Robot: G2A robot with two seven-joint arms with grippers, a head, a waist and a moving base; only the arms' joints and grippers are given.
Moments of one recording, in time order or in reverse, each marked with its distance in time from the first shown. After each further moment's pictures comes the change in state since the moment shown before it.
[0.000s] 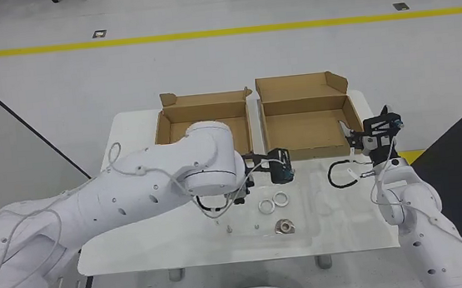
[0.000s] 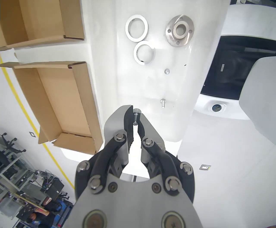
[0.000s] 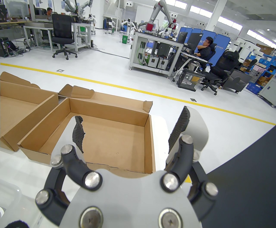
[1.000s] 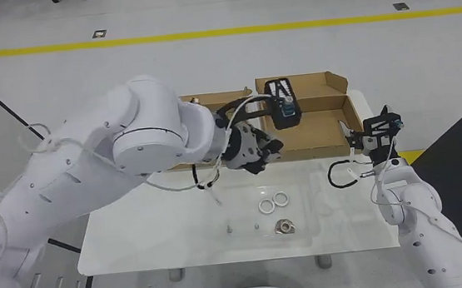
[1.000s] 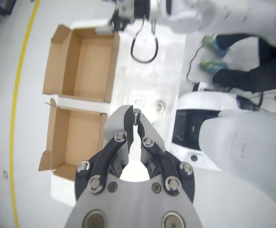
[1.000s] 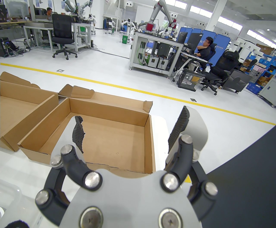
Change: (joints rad) left arm -0.010 0.120 -0.309 -0.072 -0.326 0.051 0.372; right arm 0.000 0.000 0.000 0.000 0.000 0.000 0.000
